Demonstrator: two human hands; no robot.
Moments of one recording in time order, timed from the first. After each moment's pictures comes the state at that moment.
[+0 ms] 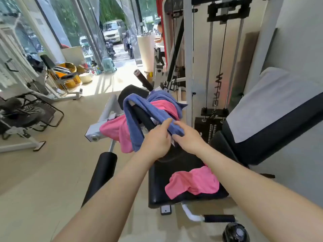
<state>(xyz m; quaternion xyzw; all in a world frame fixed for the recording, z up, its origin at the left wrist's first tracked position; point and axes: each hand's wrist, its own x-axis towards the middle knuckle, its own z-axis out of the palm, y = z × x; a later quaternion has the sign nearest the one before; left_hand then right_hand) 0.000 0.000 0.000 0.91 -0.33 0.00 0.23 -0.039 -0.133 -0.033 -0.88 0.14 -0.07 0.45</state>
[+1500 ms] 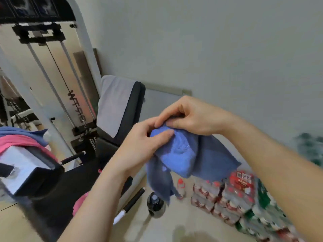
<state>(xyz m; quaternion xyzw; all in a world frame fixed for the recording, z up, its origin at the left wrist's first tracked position) -0.252 -0.029 0.077 0.51 -0.63 -0.38 0.46 -0.410 -0.099 0.122 -0.88 0.27 -0.20 0.33</state>
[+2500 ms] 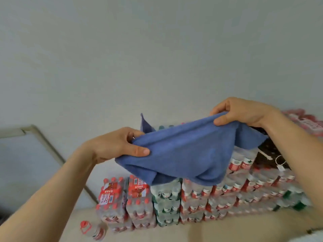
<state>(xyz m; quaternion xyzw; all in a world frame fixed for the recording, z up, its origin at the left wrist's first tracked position) -0.753 -0.146 0.081 0.27 -0.81 -0.52 0.03 -1.093 -0.032 0.089 -0.60 0.64 -0.30 0.37</state>
